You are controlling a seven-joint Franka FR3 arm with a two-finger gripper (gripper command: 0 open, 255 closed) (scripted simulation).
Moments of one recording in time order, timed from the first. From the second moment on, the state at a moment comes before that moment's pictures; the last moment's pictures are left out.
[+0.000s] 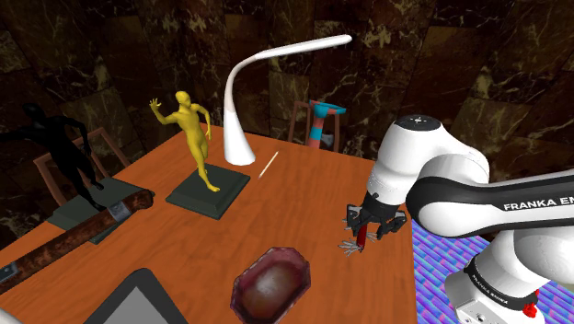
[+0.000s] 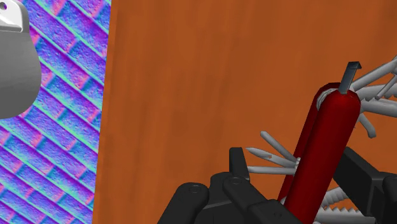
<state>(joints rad) 0.04 -0.68 0.68 -2.88 0.51 2.28 1.06</state>
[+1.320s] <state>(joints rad) 0.04 -0.81 0.59 -2.79 0.45 2.06 1.06</state>
